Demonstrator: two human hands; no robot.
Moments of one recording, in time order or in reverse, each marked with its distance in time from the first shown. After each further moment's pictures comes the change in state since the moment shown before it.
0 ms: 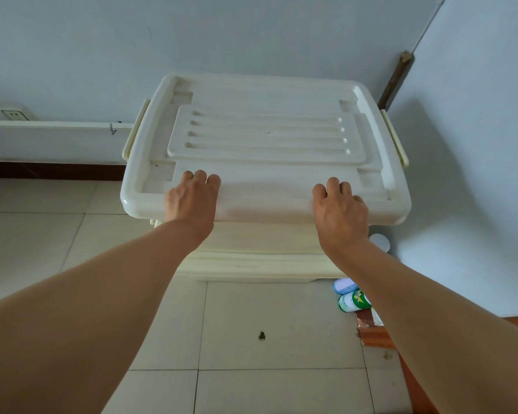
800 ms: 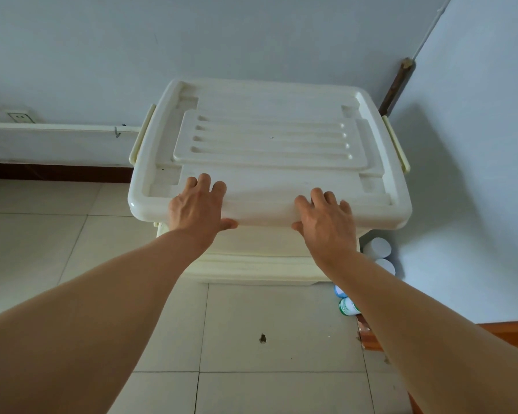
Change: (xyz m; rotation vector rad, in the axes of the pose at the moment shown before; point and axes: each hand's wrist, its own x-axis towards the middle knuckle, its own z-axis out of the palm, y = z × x) left_hand -0.010 -0.001 -0.010 -0.120 -0.019 0.022; right_hand -0.004 -0.021 0.004 0.149 0.164 -0.080
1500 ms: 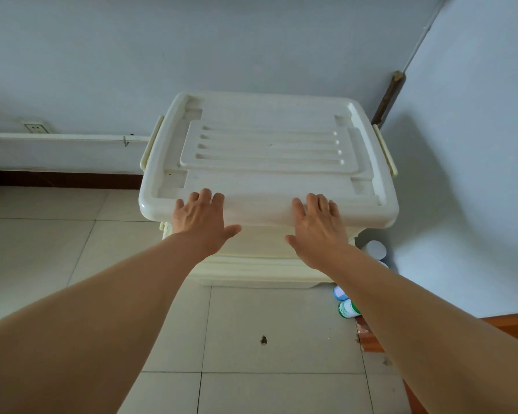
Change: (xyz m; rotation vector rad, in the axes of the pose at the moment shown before) left_hand -0.022 0.002 -0.009 0.014 -0.063 0.006; right_hand -0.008 -0.001 -0.030 -0.015 -0.326 -0.050
